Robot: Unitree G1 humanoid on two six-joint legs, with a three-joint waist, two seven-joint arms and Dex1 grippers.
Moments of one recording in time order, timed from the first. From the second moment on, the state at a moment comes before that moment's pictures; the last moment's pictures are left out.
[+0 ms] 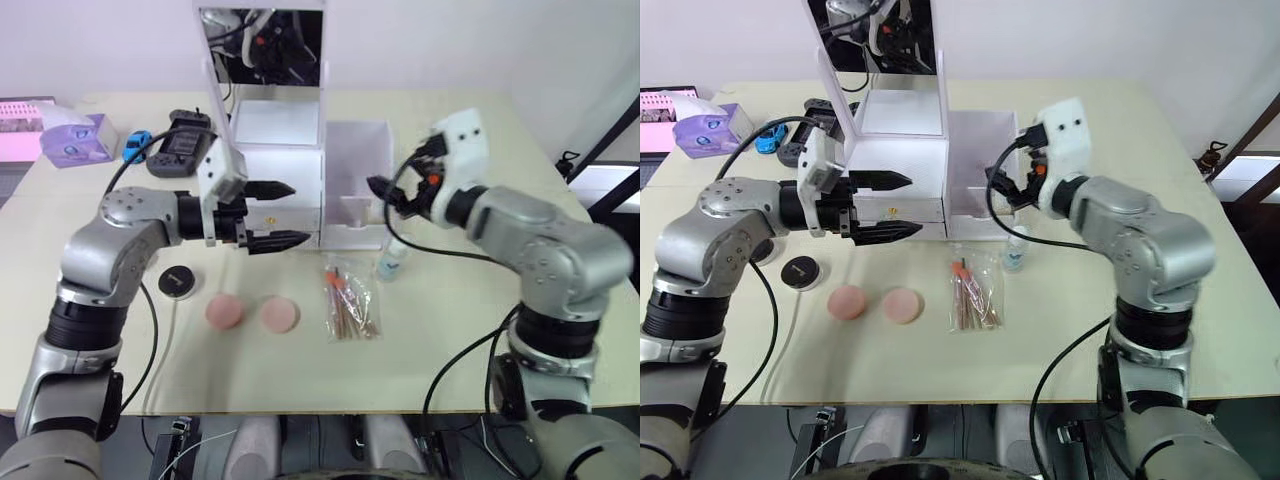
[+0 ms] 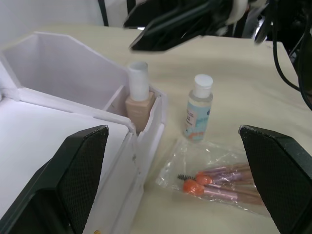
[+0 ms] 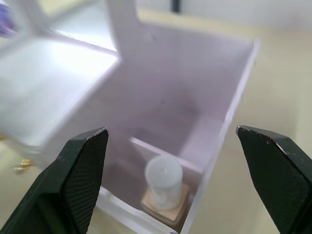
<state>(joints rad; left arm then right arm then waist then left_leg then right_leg) -0.64 0.68 -0.02 -0.15 -0.54 0.61 -1.08 -0.71 -0.46 -0.19 -0.49 0.52 1.28 0.27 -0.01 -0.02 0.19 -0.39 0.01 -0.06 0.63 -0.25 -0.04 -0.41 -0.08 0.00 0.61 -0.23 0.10</state>
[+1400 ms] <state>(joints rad) -0.58 0.94 0.26 0.30 -0.55 0.41 -1.34 -0.13 -1.00 -0.56 -0.41 0.78 0.76 0.91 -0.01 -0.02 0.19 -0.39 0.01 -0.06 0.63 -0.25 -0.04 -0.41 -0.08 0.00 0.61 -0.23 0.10</state>
